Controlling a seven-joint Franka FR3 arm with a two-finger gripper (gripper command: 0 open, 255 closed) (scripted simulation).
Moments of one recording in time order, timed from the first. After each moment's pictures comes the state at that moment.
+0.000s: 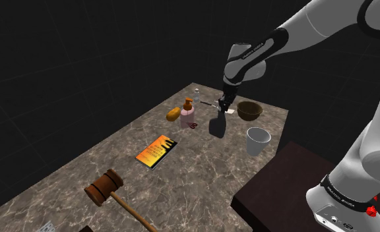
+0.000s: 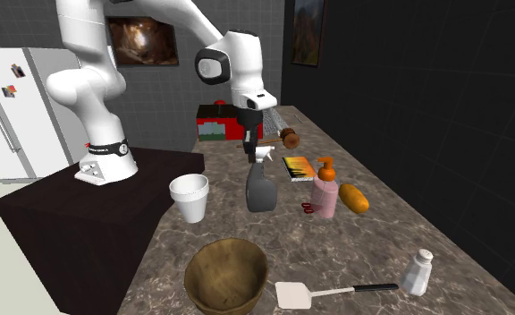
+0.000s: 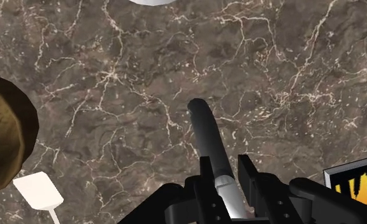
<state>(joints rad) 0.09 0.19 -0.14 -2.21 0.15 2.44 -0.26</state>
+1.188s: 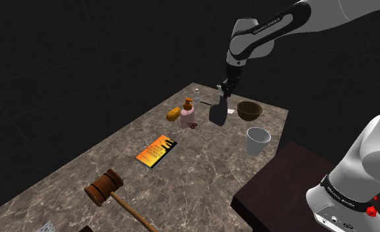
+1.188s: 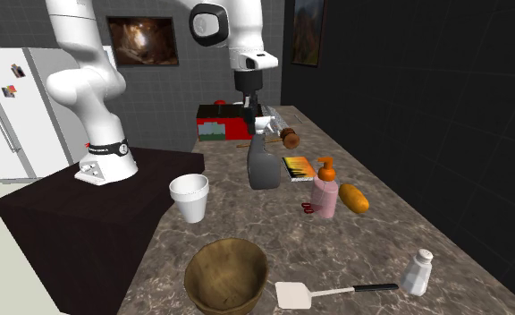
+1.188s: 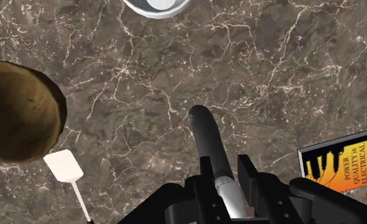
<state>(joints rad) 0.09 0.05 -0.15 -2.13 0.10 2.22 -0.21</state>
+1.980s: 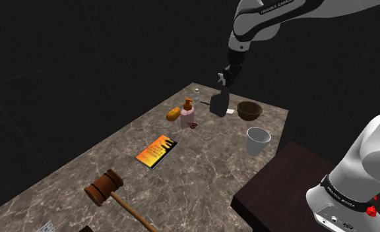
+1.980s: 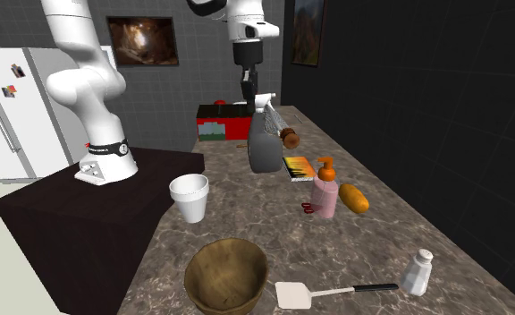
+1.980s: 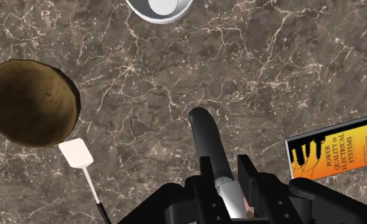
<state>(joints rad) 0.09 -0.01 -0.15 -2.03 0.08 2.06 -0.19</state>
